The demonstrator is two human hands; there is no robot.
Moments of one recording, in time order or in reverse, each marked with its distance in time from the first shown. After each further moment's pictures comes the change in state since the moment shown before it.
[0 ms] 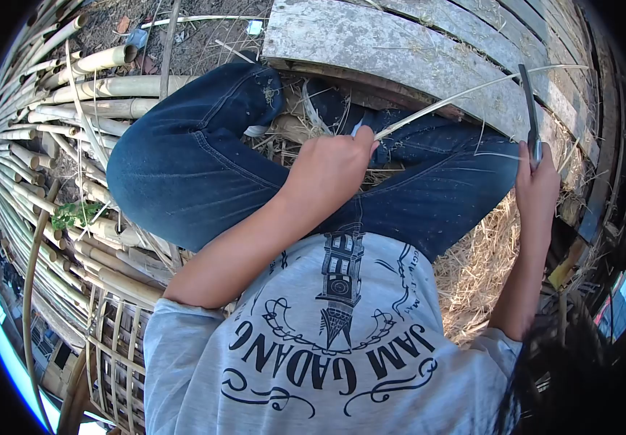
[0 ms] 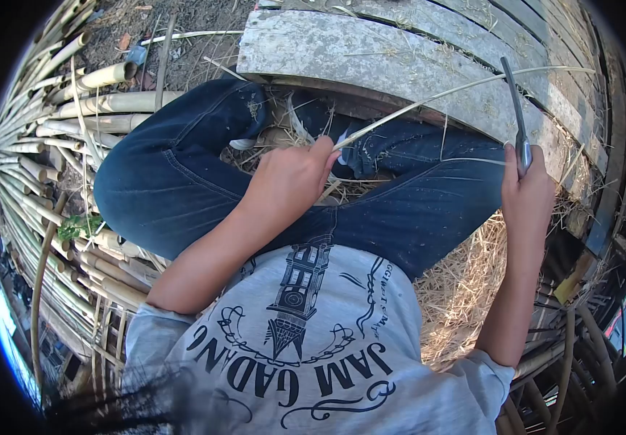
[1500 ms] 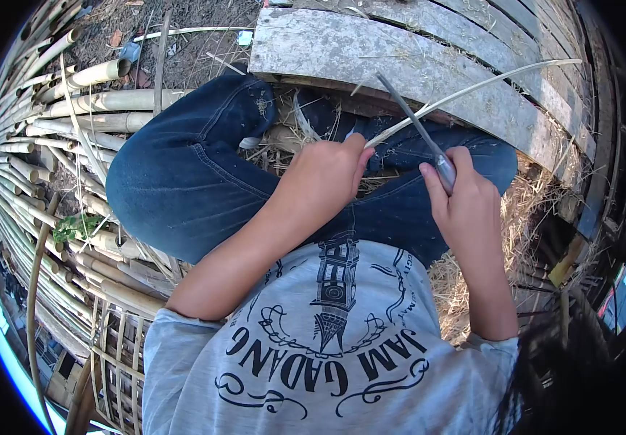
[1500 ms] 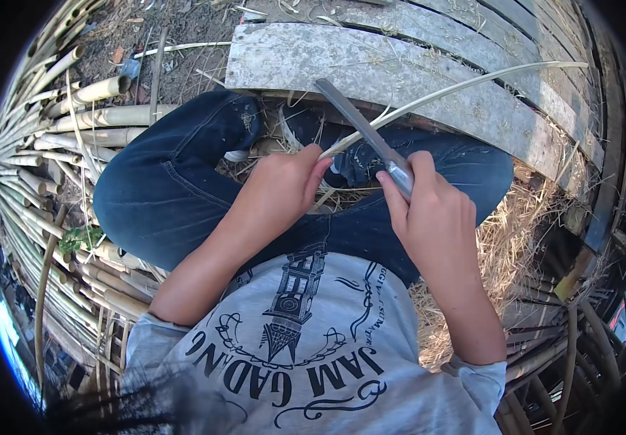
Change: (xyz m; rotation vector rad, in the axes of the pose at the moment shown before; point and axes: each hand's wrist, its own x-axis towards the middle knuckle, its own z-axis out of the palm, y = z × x) left_hand 0.015 0.005 -0.013 -0.247 -0.028 -0.043; right_hand -0.054 -0.090 0.008 0.212 -0.115 -0.416
